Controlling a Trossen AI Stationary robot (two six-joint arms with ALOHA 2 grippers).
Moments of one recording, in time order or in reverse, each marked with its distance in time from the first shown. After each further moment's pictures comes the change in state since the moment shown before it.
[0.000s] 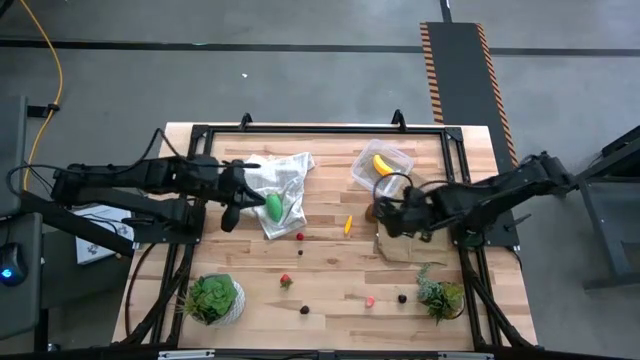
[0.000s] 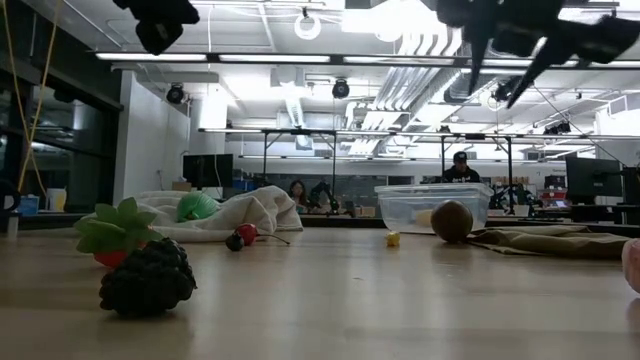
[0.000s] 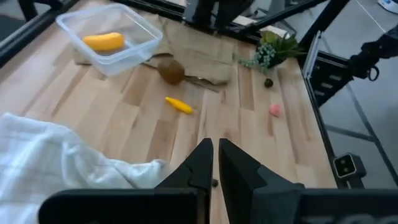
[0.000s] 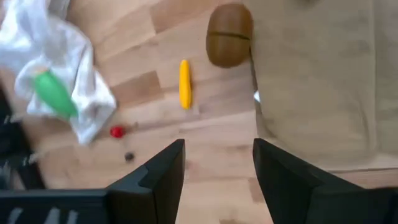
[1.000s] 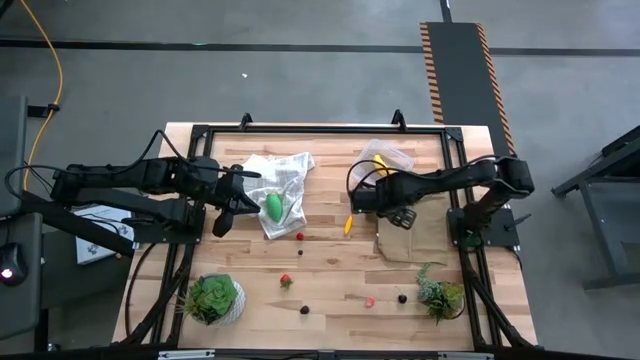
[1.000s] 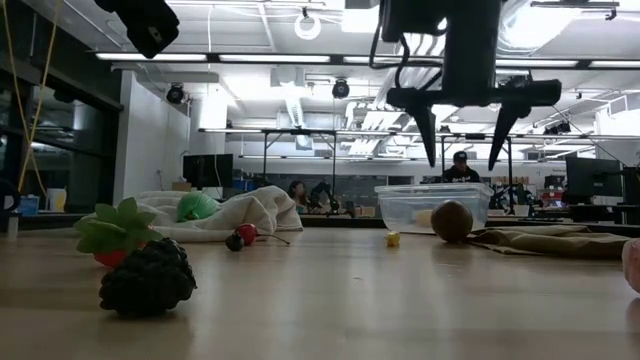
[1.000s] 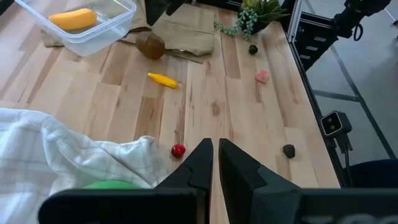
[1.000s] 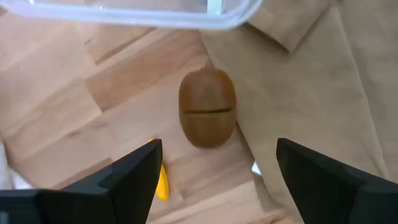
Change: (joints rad) left arm 0.000 -0.006 0.000 -0.095 0.099 0.089; right arm -0.246 0.304 0.101 -0.086 -0.092 -0.046
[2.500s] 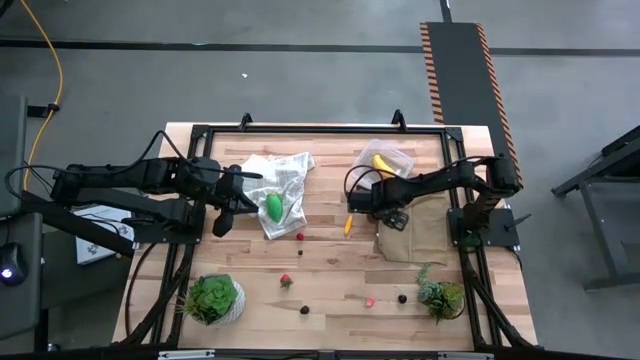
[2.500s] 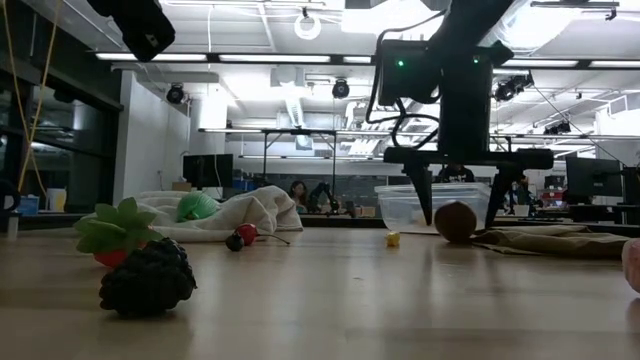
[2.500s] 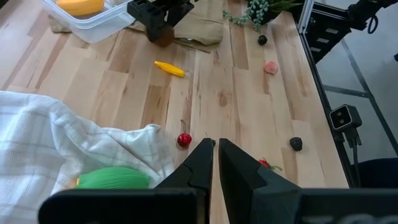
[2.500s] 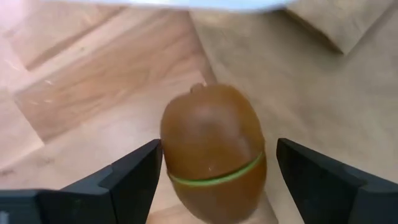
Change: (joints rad) left arm 0.000 0.000 0.000 -0.043 -0.022 -0.011; right arm -0.061 0.095 -0.184 0.297 -0.043 -0.073
